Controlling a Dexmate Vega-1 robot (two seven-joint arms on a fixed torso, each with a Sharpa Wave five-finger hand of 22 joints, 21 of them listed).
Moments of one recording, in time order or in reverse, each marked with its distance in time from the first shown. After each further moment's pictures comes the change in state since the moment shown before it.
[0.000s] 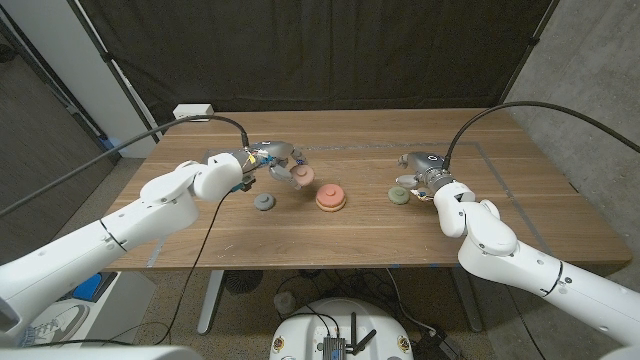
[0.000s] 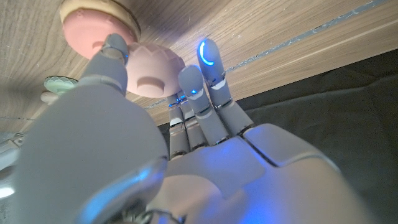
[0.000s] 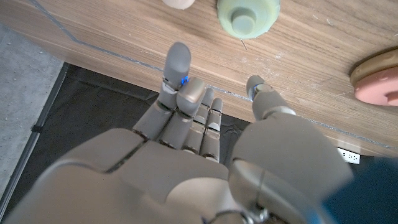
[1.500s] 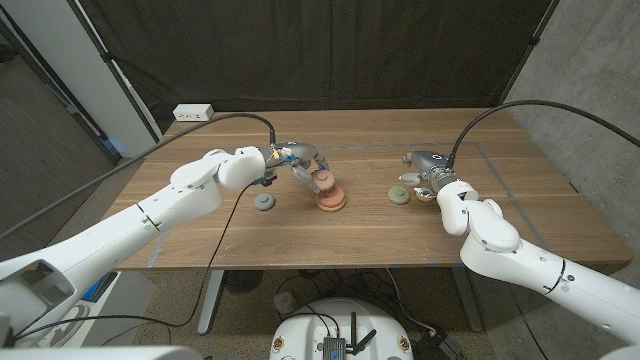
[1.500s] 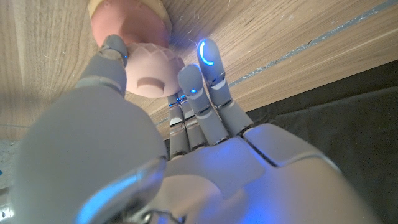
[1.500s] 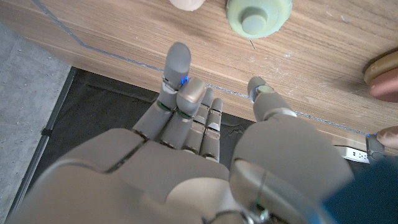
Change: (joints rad) left arm -0.164 -0.131 0.131 0.137 0.062 -0.127 -0.135; left_hand -0.013 -0.001 0.004 -0.004 -0.001 0.014 0.008 -0.020 0.000 0.011 0.001 -0.032 0.035 0.013 -0.005 -0.015 0.014 0.018 -0.003 0.000 0.000; right arm 0.000 -0.011 0.011 0.006 0.048 -0.009 -0.033; right_hand -0.011 0.011 0.004 -0.004 0.000 0.000 0.000 -0.004 0.000 0.000 0.000 0.000 0.000 0.000 0.000 0.000 0.000 0.000 0.000 0.000 -0.004
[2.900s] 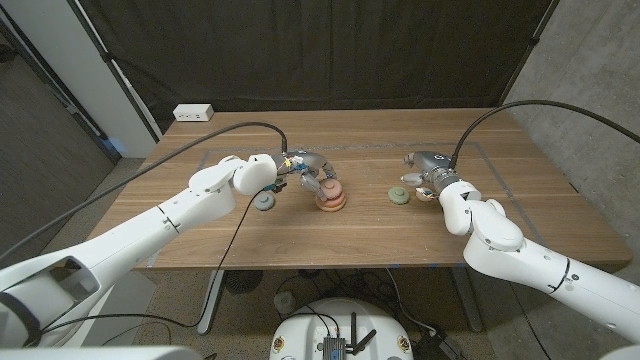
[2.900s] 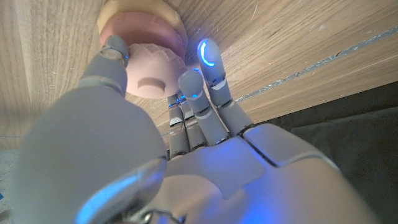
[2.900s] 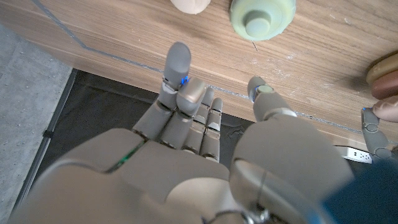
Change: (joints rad) left arm -0.033 -0.066 0.062 0.084 0.031 -0.029 -0.008; left_hand 0.003 -0.003 0.008 -0.008 0.003 -0.003 -0.009 -0.038 0.007 -0.002 -0.002 -0.030 0.015 0.023 -0.012 0.013 0.047 0.007 -0.007 0.012 0.021; right arm -0.003 -0.020 0.006 -0.004 0.032 0.004 -0.018; right_hand 0.000 0.000 0.000 0.000 0.000 0.004 0.003 0.000 0.005 0.005 0.005 -0.006 0.005 0.000 0.000 0.000 0.000 0.000 0.000 -0.001 0.000
